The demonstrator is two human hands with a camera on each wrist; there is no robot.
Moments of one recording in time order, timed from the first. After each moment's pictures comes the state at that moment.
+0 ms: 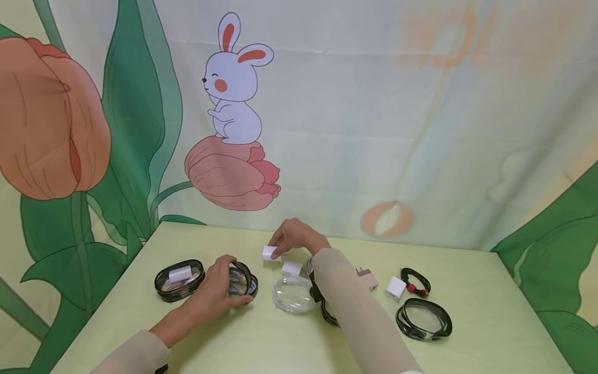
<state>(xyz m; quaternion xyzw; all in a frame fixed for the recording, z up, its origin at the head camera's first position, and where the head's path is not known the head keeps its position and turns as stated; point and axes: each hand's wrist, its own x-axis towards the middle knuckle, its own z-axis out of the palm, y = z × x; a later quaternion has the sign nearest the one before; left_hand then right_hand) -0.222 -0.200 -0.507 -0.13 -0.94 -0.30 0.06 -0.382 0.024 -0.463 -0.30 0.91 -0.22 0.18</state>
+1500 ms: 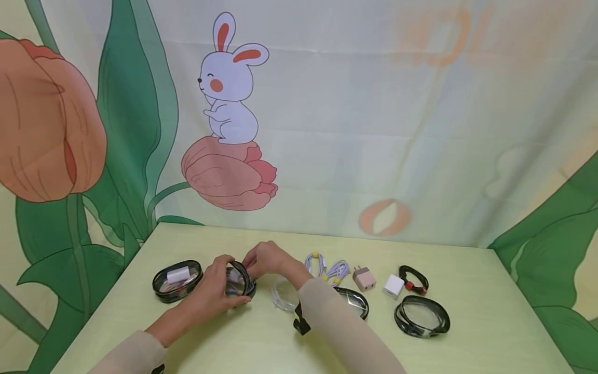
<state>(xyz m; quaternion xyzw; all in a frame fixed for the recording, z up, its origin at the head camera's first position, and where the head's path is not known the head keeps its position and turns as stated) -0.222 -0.205 -0.505 -0.15 -0.94 -0.29 0.05 -0.322 -0.024 -0.484 -0.32 0.89 -0.29 0.15</state>
